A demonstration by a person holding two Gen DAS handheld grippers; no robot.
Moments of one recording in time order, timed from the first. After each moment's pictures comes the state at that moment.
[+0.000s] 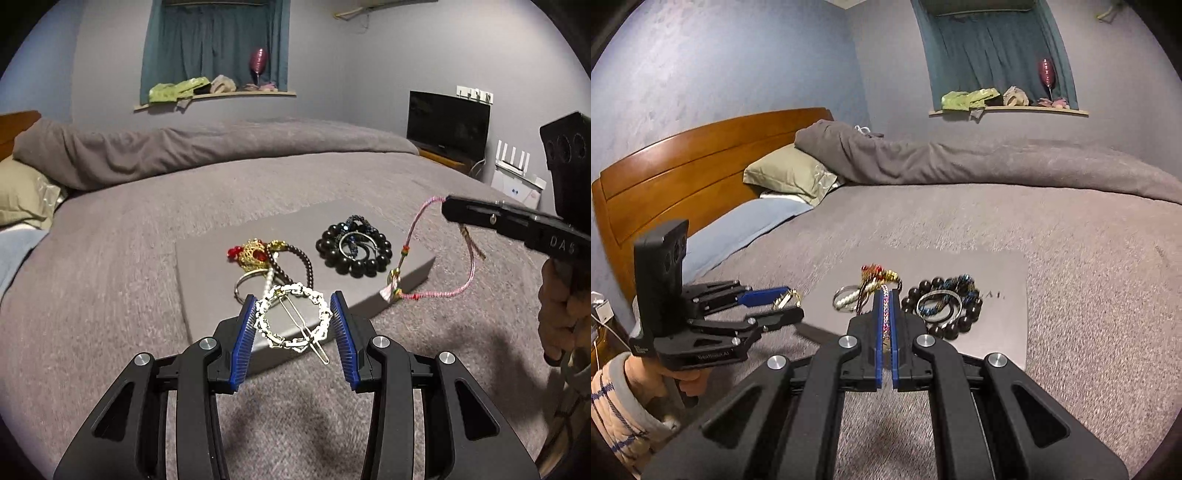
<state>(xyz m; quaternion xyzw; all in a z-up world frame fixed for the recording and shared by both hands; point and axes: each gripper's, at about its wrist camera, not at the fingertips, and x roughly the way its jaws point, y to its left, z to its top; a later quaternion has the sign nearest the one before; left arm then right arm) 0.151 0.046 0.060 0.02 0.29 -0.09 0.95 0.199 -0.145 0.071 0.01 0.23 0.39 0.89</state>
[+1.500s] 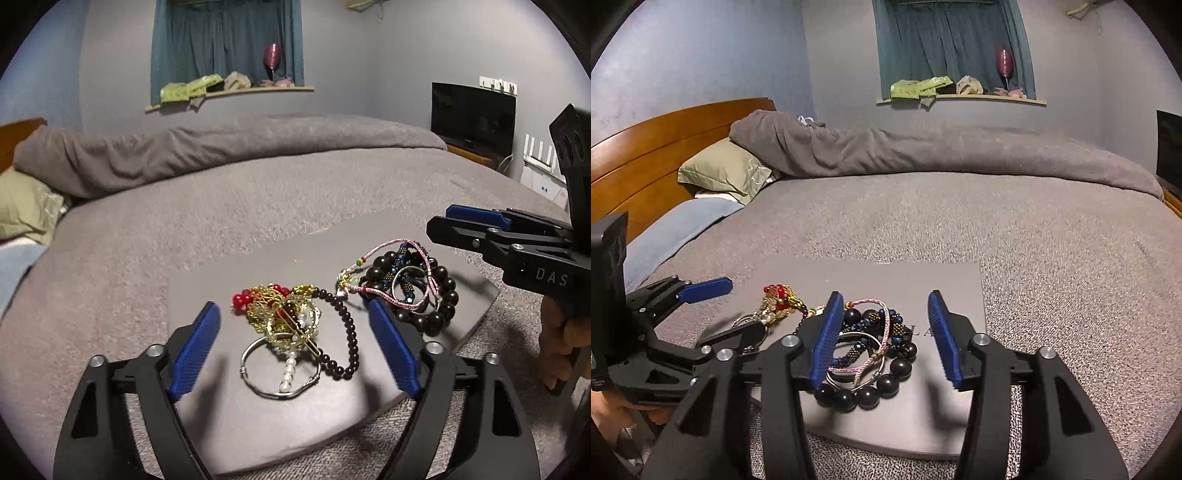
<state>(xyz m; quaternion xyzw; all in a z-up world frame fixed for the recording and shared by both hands) 0.228 0.036 0.049 0.04 0.29 -0.04 0.96 0.289 -0.122 0.037 0.00 0.25 0.29 0.92</state>
